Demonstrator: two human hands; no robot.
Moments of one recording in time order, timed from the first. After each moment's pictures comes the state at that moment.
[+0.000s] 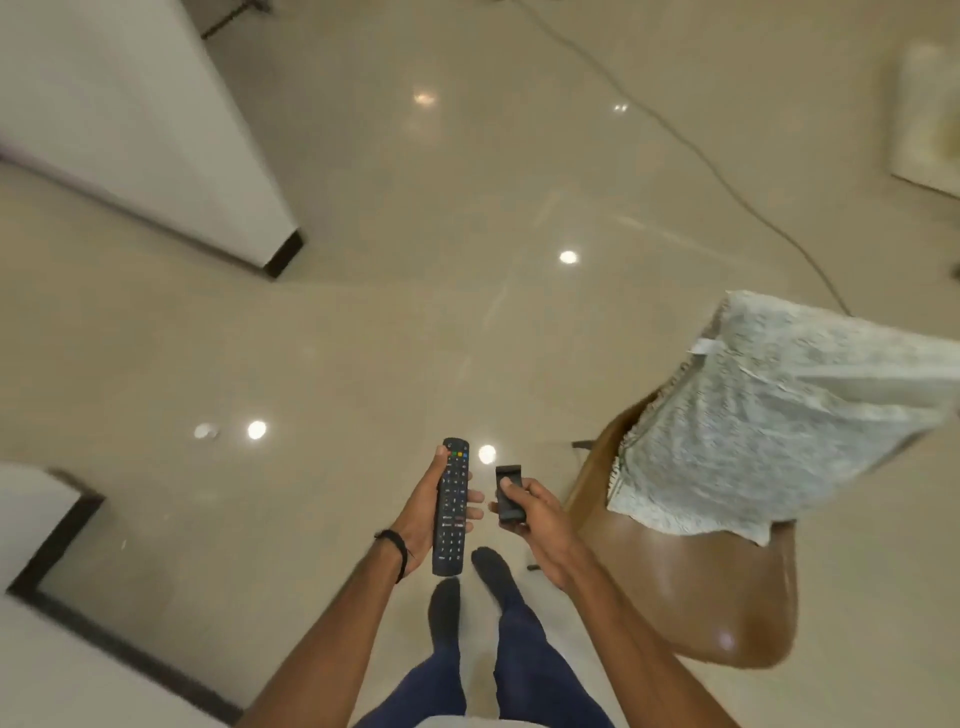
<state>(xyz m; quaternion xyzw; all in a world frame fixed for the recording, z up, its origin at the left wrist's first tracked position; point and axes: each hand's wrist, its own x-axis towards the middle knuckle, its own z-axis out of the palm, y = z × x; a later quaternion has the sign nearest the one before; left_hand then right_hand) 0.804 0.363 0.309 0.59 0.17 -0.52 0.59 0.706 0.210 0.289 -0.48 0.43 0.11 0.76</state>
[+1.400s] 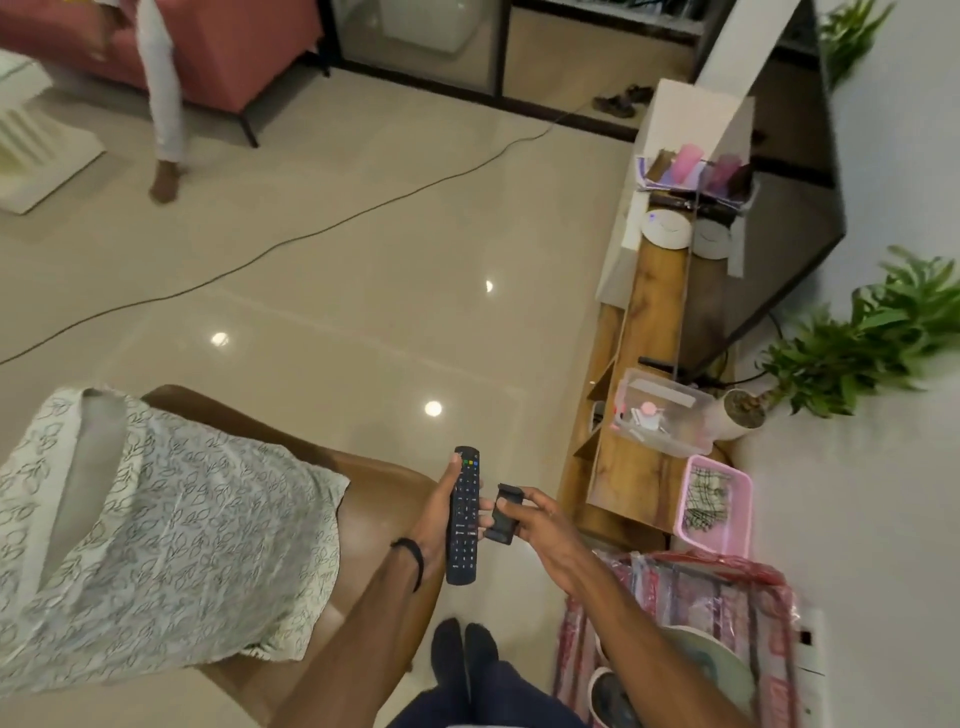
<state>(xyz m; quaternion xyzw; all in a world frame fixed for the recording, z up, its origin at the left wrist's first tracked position) 0.363 -0.021 0.345 0.50 -0.33 -0.80 0.06 0.222 0.085 0.311 -0.06 0.64 -0.50 0.58</state>
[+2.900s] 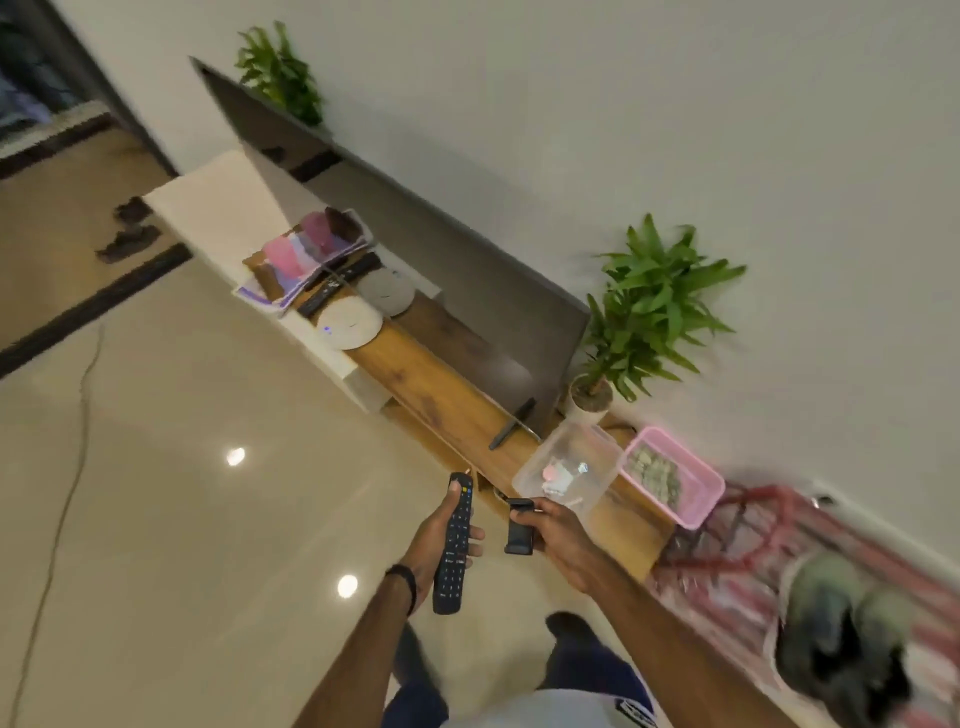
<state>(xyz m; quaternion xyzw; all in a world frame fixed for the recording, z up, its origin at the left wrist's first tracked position) -0.125 -0.326 0.326 0.25 -0.61 -0.65 -0.39 -0.107 -0.128 0.279 0.33 0.59 -0.70 0.25</state>
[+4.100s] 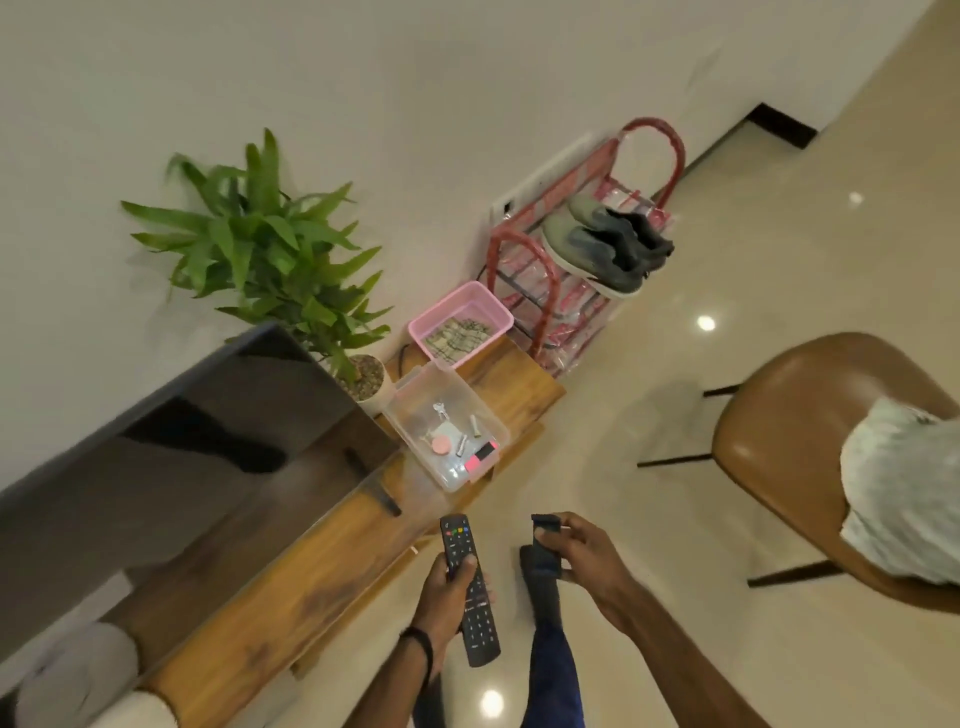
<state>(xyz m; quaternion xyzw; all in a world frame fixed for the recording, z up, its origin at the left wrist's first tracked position) -0.302 -0.337 0.175 -0.16 -0.69 -0.19 -0.68 -0.093 -0.304 0.211 0.65 0.19 -0.68 -0.28</state>
